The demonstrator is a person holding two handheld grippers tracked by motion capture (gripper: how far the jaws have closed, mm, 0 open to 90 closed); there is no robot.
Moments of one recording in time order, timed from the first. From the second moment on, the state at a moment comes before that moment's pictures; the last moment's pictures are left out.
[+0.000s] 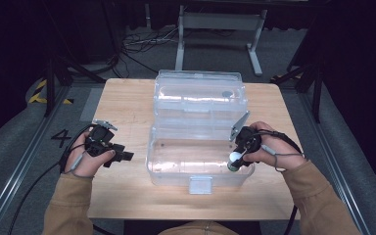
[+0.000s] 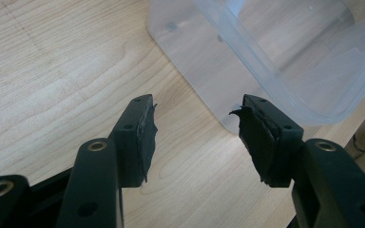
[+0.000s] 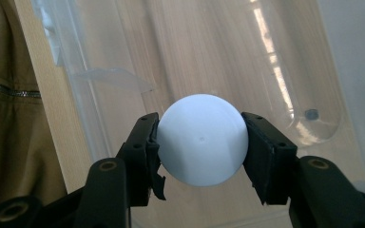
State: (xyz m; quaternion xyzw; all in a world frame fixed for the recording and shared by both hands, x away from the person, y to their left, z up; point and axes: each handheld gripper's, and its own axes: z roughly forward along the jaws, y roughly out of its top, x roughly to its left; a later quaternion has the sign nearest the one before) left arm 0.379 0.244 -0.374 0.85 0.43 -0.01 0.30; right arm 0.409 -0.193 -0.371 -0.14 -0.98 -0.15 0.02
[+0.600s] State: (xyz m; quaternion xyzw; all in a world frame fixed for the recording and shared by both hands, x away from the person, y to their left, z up) left arm 0.378 0.244 -0.373 0.85 0.43 -0.01 0.30; right arm 0.407 -0.186 -0.388 -0.13 -0.98 -0.13 0.03
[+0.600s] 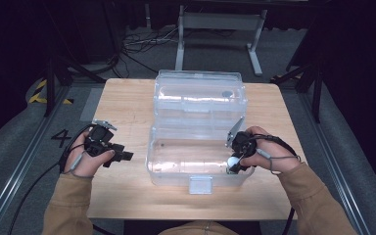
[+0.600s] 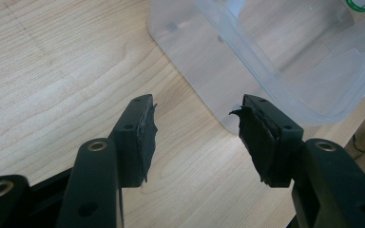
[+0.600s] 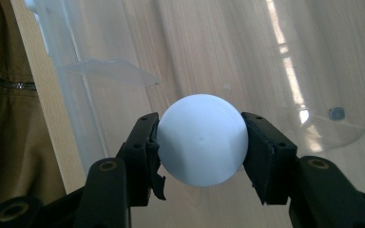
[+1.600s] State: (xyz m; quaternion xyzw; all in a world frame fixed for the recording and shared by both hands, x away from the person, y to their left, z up) left arm 0.379 0.245 -0.374 0.85 0.43 -0.01 0.30; right arm 0.408 -0.179 -0.403 -0.14 -0.98 -0.10 0.04
